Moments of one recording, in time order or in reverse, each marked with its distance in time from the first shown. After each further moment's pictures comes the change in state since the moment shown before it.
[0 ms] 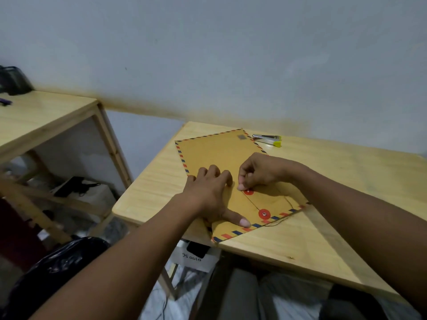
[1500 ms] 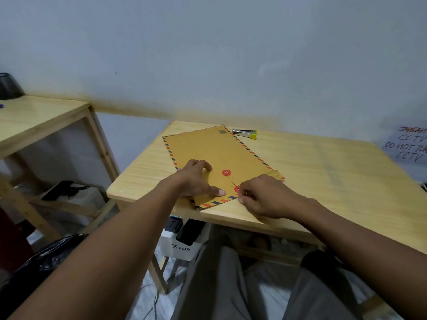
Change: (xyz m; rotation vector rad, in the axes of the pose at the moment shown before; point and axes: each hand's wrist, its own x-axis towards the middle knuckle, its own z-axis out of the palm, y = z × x) left_hand -0.005 0.004 0.016 -0.365 -0.017 -0.173; right_hand -0.130 -0.004 0.077 -0.385 0.319 -0.066
